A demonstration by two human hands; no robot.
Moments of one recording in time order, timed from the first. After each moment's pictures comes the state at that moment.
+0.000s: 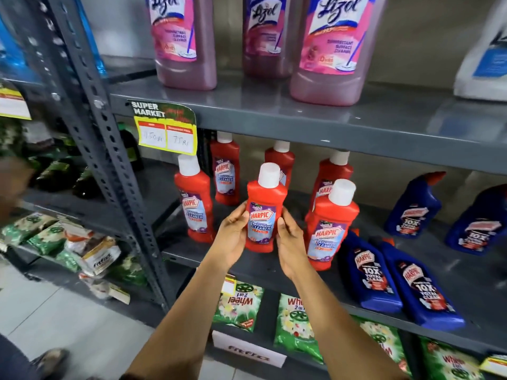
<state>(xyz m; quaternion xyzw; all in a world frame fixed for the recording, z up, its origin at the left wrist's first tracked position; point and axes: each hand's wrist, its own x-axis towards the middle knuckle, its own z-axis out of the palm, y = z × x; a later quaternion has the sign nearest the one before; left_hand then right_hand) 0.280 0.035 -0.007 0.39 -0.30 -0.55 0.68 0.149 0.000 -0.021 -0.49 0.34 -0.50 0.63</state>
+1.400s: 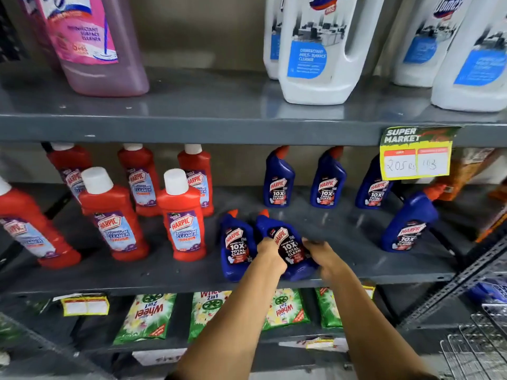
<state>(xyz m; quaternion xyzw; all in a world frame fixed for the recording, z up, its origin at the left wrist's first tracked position) -0.095 -0.023 -0.016 0.54 -0.01 -0.69 0.48 -0.212 -0.020 -0.042 -0.35 0.62 -0.43 0.55</state>
